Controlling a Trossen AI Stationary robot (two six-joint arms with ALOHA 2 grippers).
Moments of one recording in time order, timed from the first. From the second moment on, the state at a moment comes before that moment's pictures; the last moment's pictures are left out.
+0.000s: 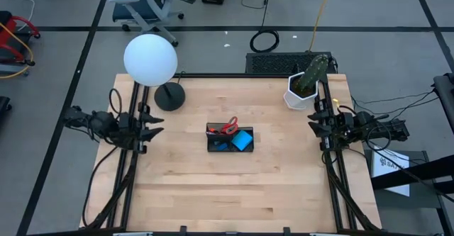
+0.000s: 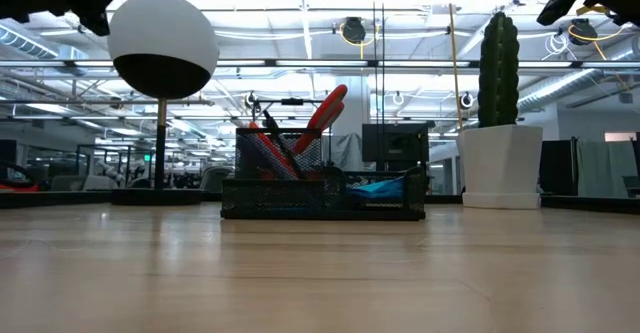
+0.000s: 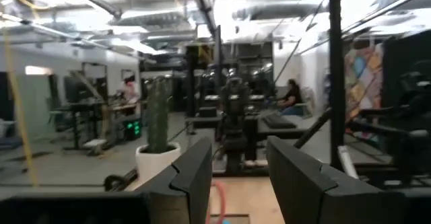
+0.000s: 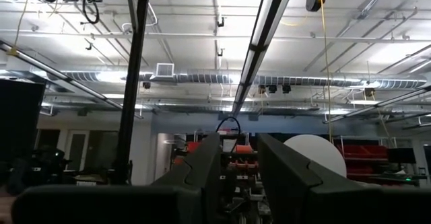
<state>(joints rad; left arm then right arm) -0.36 0.00 0.16 0.16 -0.37 0.16 0.13 0.00 0.05 0.56 0.08 -0.07</state>
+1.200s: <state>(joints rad) -0.14 0.00 0.01 0.40 -0.15 0.12 0.13 0.00 0.02 0.68 0.09 -0.11</state>
